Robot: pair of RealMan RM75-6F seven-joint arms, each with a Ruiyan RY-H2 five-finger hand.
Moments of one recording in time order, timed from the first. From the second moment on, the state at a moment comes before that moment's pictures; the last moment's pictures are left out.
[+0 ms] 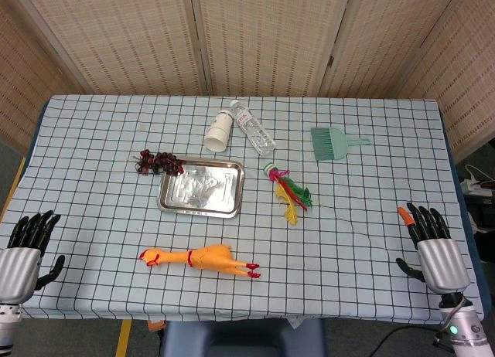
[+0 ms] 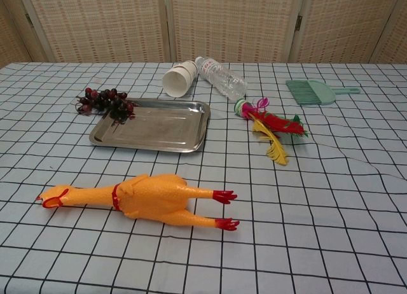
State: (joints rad) left arm -0.10 -1.16 -0.04 -1.54 1.55 1.53 0.05; right arm 0.10 -1.21 0.03 -1.57 -1.57 1.48 -0.13
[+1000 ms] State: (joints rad) left arm -0.34 -1.33 0.01 -1.56 1.62 1.12 0.22; right arm 0.09 -1.20 0.02 -1.59 -1.57 1.47 -0.15
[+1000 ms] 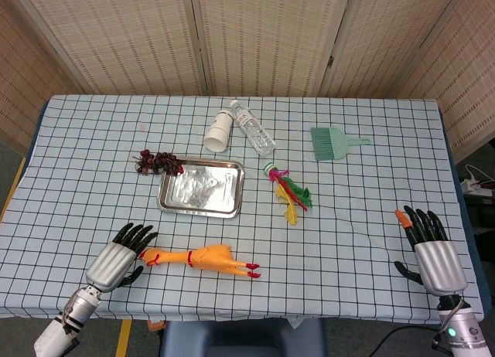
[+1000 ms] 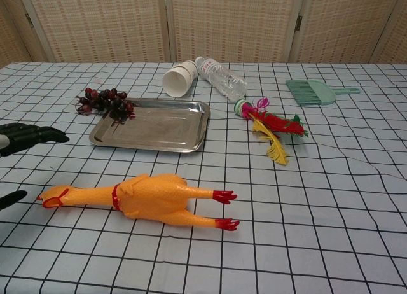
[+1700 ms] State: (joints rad) left arm -0.43 -1.48 -0.01 -1.44 1.49 1.01 0.29; right arm 0.10 -1.21 0.02 -1.59 -1.55 1.45 -0.16
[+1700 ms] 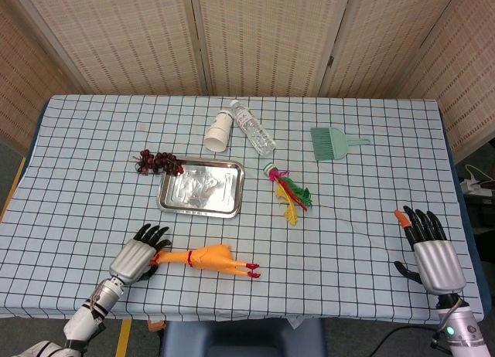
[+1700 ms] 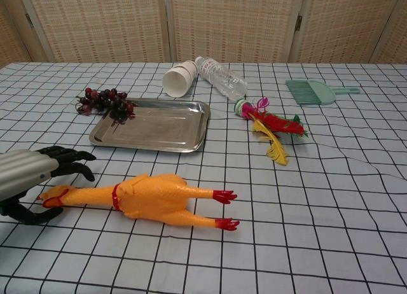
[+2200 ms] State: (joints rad) left arm -0.44 -1.56 0.00 -1.39 1.53 1.08 0.26; right arm 0.10 -1.22 0.02 -1.58 -1.53 1.43 -0.19
